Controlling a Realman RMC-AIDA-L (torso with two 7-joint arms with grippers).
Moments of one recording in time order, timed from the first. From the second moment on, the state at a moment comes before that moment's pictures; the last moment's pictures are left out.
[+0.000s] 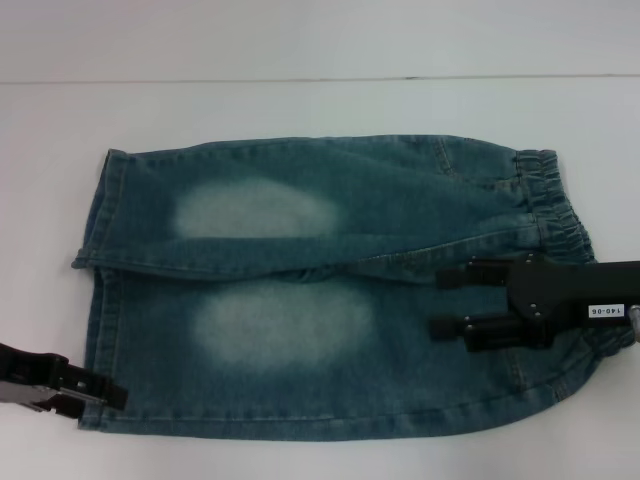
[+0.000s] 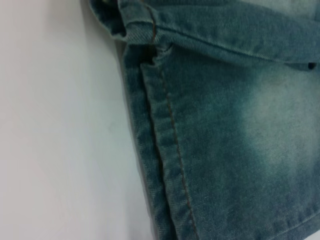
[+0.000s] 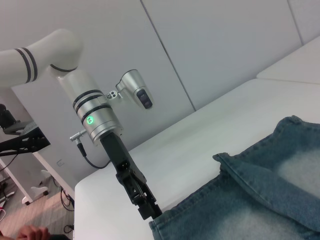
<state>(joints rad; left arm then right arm) -0.61 -1.97 0.54 0.75 2.75 1.76 -2.38 0.53 2.07 -0.64 -0.66 -2.11 -1.78 1.53</state>
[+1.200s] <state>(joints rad) -0.62 -1.99 0.55 0.75 2.75 1.76 -2.37 0.54 2.07 -0.64 -0.65 -2.10 -1.78 1.52</state>
